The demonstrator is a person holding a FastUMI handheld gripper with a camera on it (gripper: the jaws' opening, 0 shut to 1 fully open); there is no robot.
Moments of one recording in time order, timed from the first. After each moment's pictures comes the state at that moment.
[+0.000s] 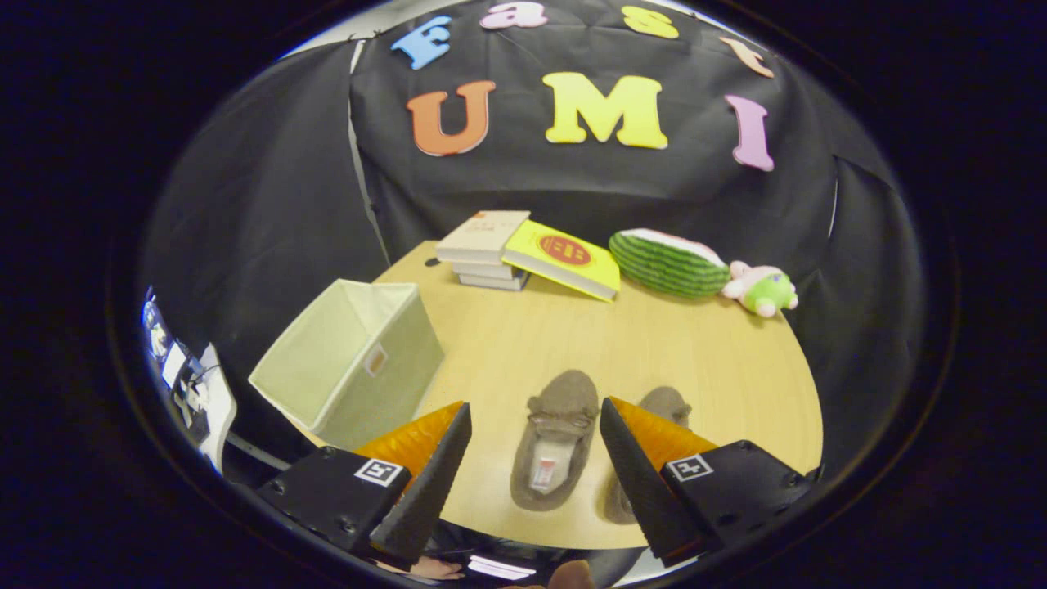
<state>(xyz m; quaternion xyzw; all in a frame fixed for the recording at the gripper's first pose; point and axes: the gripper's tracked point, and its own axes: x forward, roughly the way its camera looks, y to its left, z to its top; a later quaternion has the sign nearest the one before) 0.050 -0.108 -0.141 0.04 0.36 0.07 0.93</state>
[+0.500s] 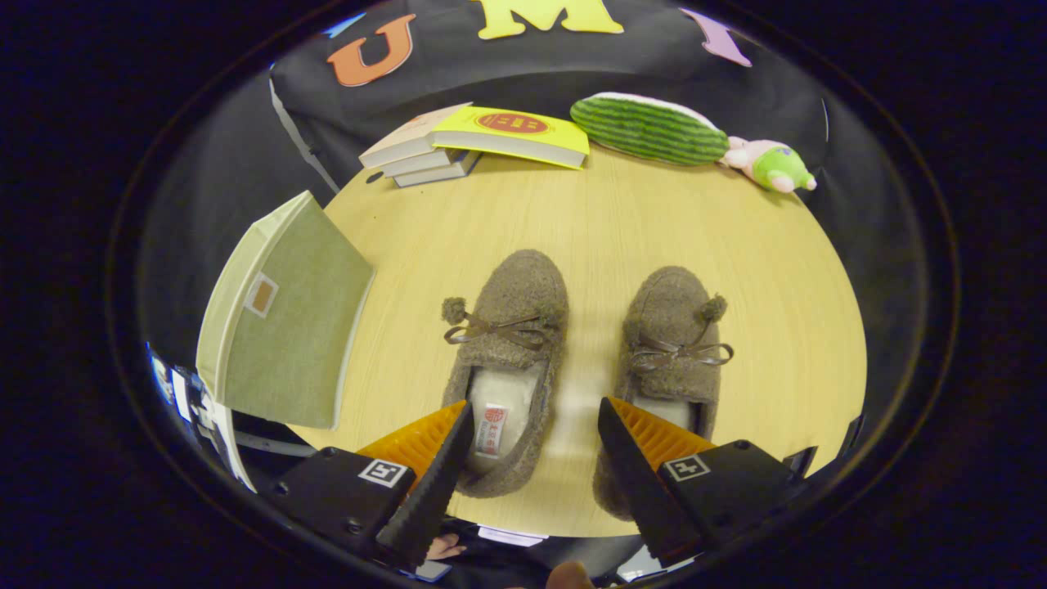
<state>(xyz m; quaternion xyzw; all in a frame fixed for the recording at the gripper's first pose) 0.053 -0.136 -0.269 0.11 0.52 0.06 0.85</state>
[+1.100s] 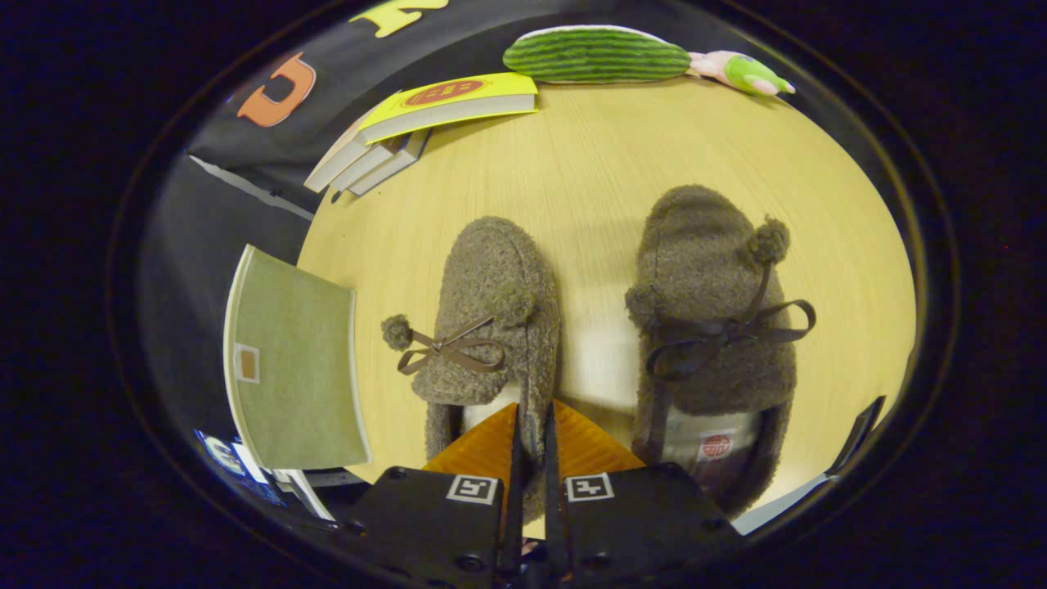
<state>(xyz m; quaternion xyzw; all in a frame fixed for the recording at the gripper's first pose) 0.066 -0.134 -0.301 0.26 0.57 0.03 0.78</state>
